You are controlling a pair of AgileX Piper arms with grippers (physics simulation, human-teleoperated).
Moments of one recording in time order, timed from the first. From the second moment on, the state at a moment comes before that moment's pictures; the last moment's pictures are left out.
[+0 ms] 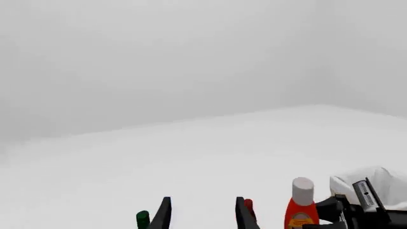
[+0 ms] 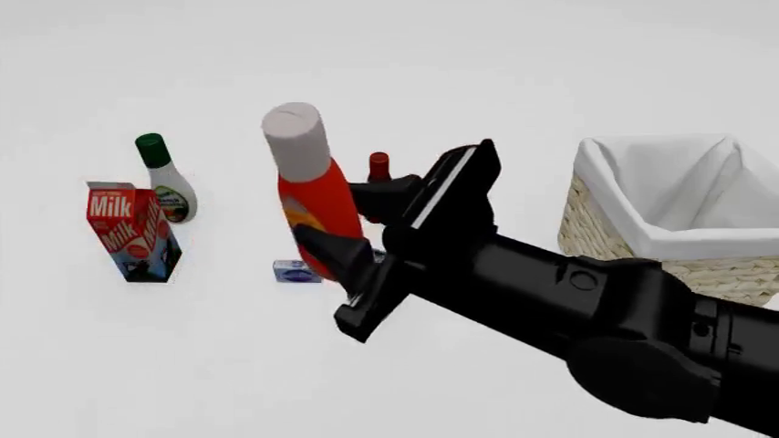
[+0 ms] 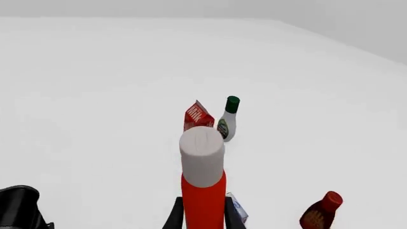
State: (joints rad) left arm -0.24 0.26 -1.07 0.56 0.09; right arm 1.00 1.26 -0.91 -0.17 -0.13
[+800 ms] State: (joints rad) left arm 0.07 0.13 -0.74 0.50 -0.03; right arm 0.54 1.06 -0.87 -0.06 -0.11
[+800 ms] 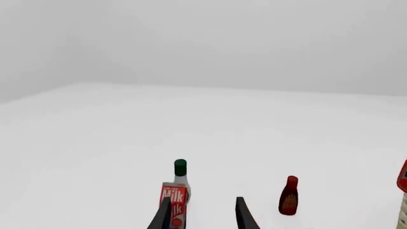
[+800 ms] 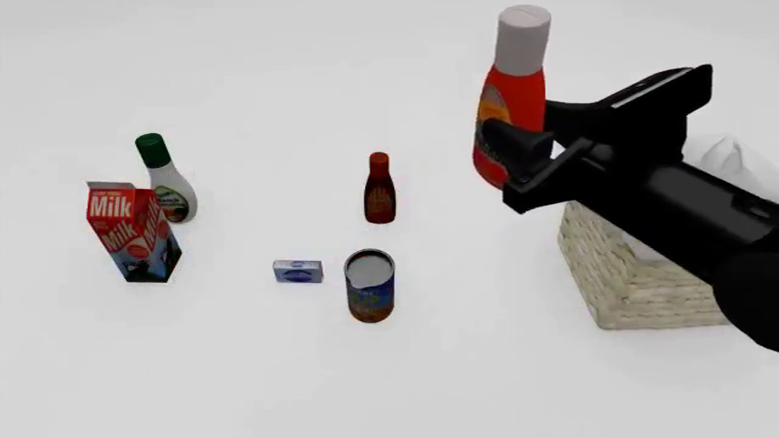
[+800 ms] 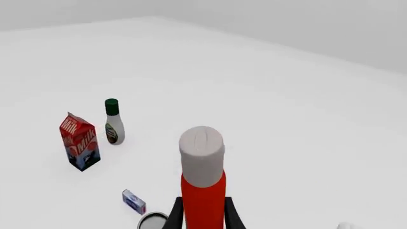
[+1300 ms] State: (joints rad) left arm 0.11 0.13 -0.65 0.46 -0.09; right arm 0.29 0.98 -0.81 -0.11 -0.06
